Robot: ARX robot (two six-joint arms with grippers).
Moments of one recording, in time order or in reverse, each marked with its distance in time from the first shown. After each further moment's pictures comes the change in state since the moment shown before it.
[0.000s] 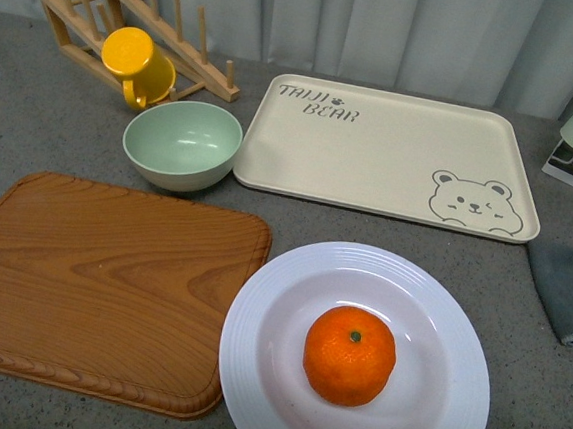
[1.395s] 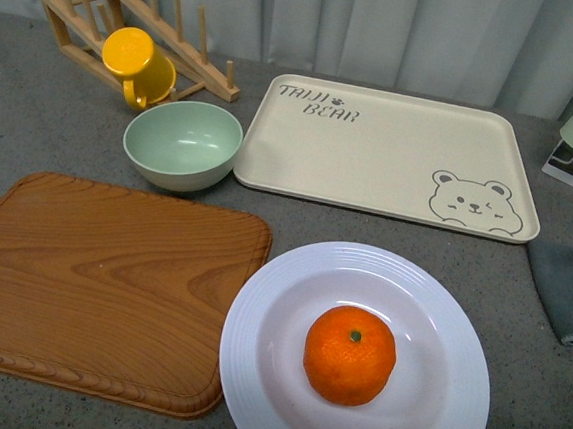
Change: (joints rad) left arm 0.000 -0.002 0.000 -0.001 0.000 0.003; right arm -0.008 1.051 0.221 0.128 -0.197 0.233
